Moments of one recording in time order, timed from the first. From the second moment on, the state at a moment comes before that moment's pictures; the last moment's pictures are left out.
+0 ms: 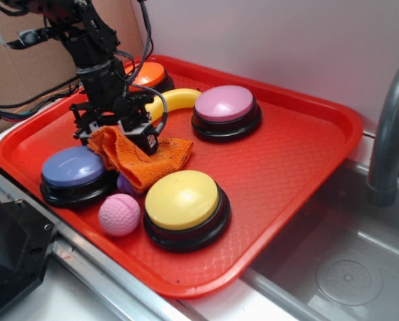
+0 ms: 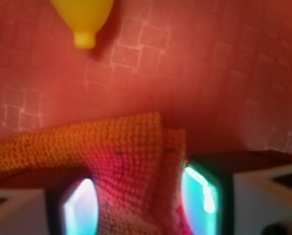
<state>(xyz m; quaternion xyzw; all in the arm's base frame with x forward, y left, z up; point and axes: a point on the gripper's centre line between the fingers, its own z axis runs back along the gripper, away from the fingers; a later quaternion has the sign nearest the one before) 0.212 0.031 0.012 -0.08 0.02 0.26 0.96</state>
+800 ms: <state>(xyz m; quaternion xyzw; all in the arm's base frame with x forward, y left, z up) 0.204 0.029 0.032 -0.04 0.04 0.24 0.97</state>
